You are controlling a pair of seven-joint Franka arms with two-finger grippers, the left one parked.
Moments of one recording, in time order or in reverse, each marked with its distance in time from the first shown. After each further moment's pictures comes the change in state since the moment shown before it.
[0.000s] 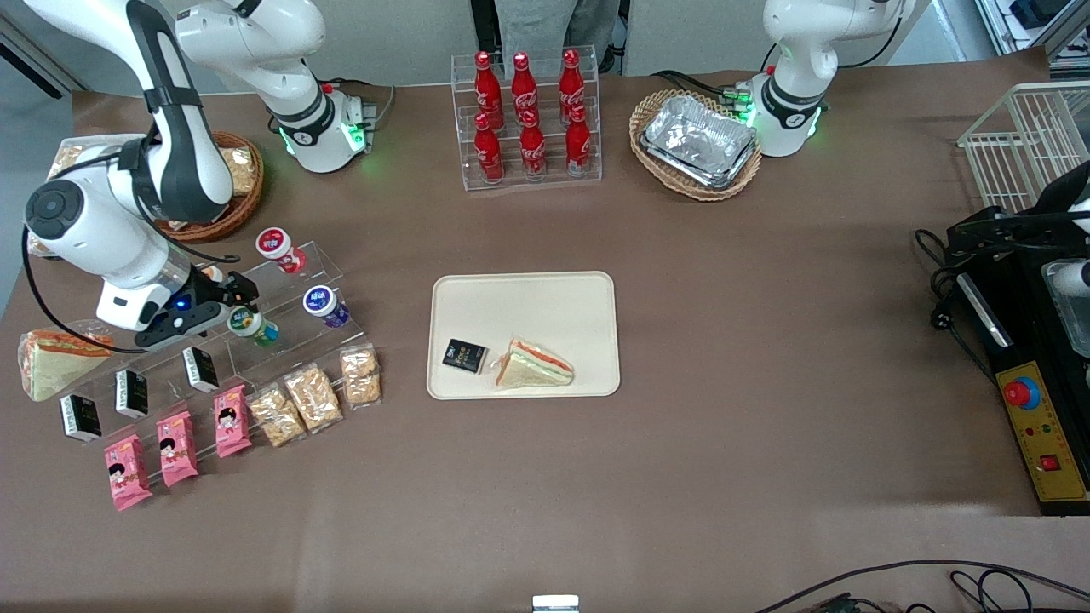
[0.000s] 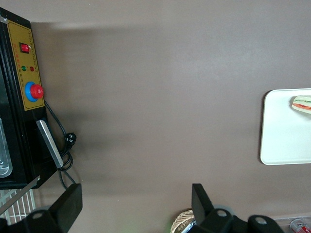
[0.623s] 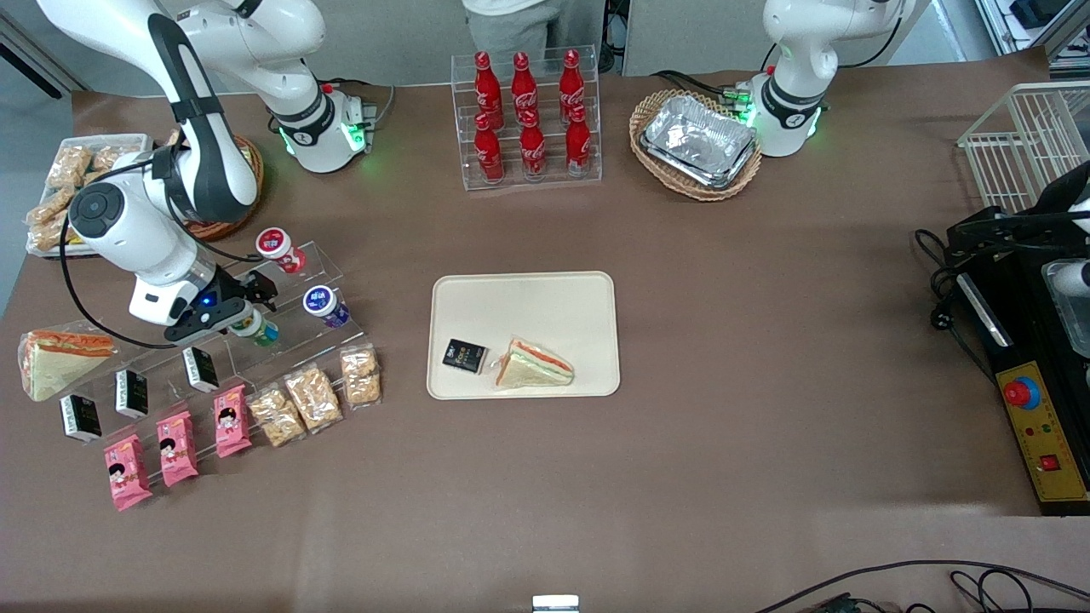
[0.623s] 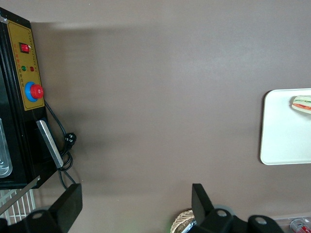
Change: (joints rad) arm 0.013 0.008 0.000 -0.101 0.000 0.125 0.001
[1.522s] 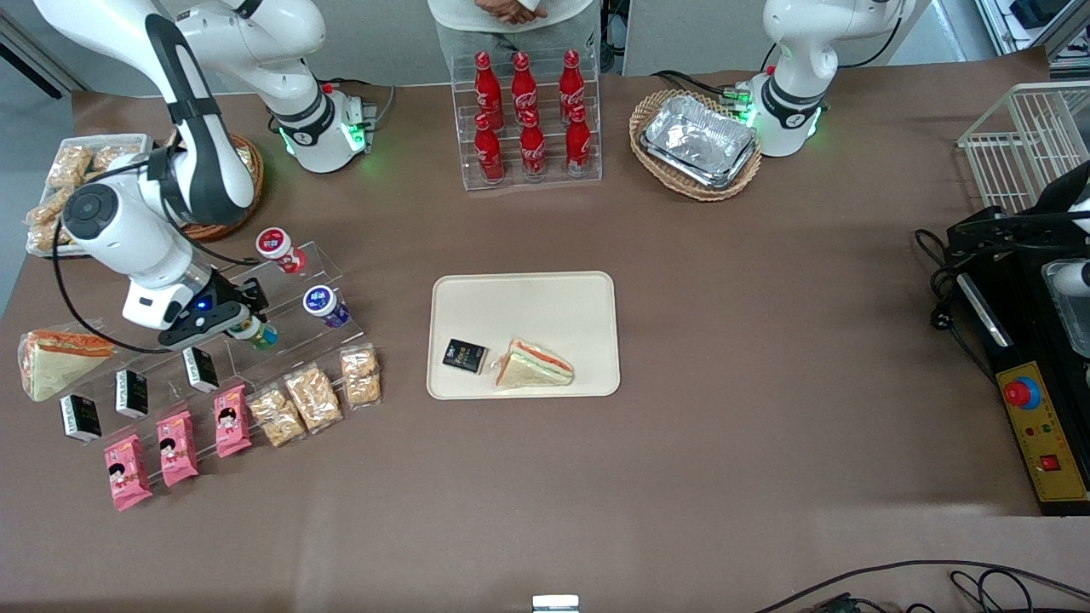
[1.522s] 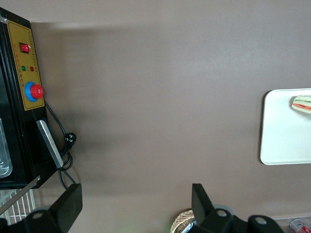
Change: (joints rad) arm 0.000 0.005 0.003 0.055 0.000 -0.038 0.001
